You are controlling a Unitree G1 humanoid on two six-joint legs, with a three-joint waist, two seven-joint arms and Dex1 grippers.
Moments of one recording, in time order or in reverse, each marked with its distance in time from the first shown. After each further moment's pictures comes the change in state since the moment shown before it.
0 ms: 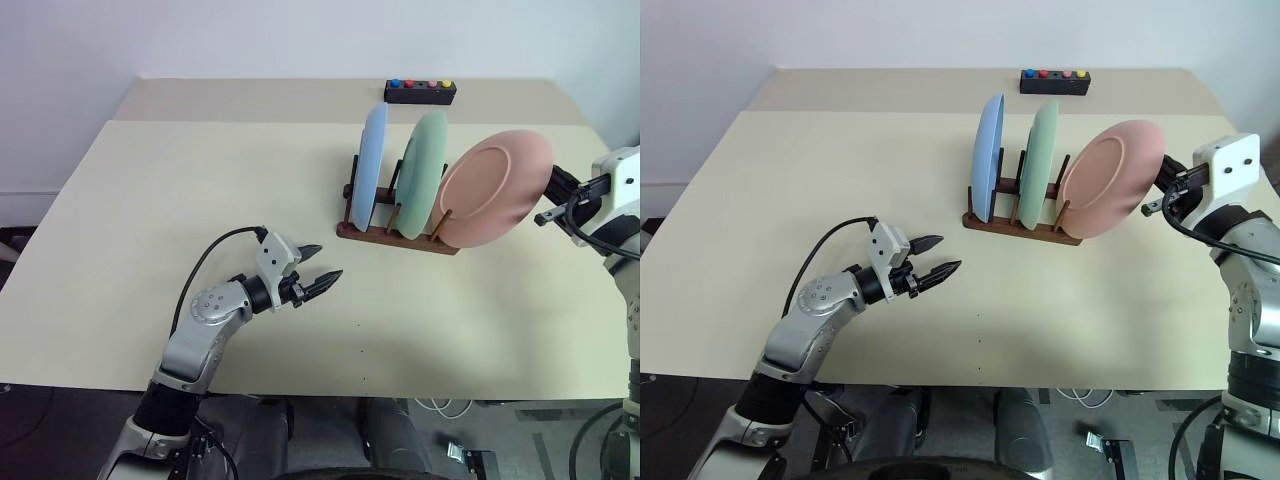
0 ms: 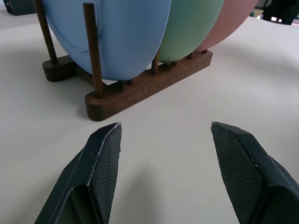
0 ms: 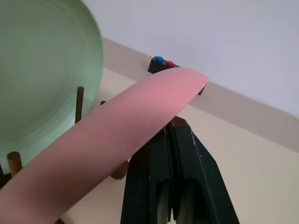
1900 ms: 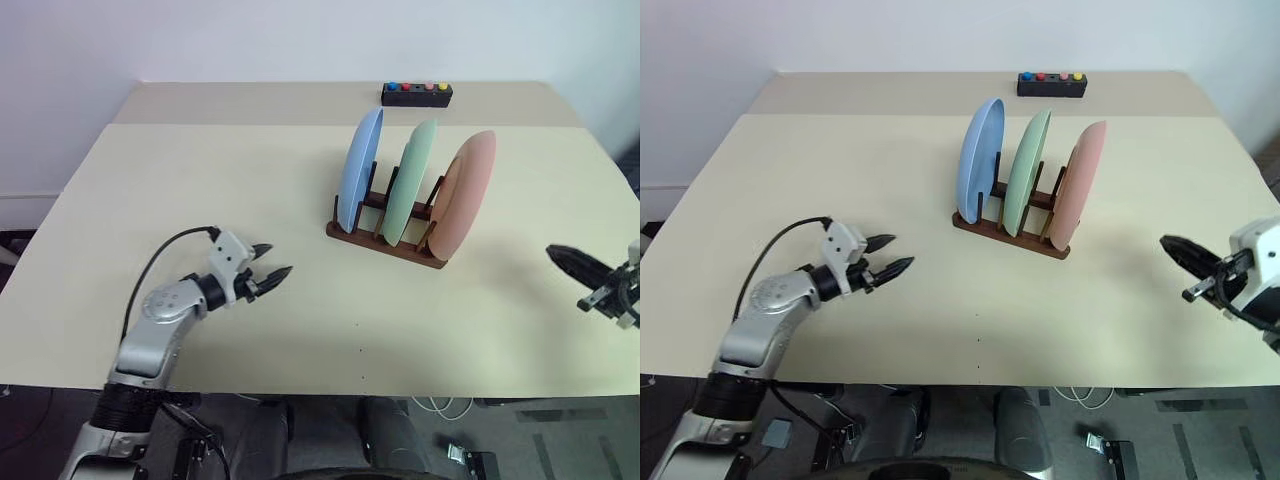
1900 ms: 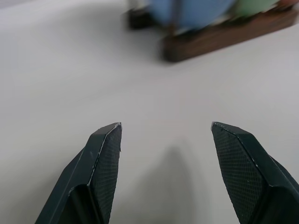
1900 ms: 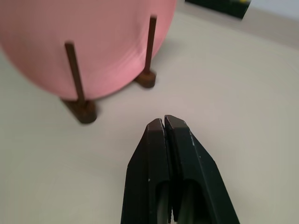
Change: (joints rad) left arm 0.041 0.186 0.185 0.126 0.007 -0.054 -0.027; right arm 0.426 -0.012 -0.224 0.007 0.112 -0.009 0.331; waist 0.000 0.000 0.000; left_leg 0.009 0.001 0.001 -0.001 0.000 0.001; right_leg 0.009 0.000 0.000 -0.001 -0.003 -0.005
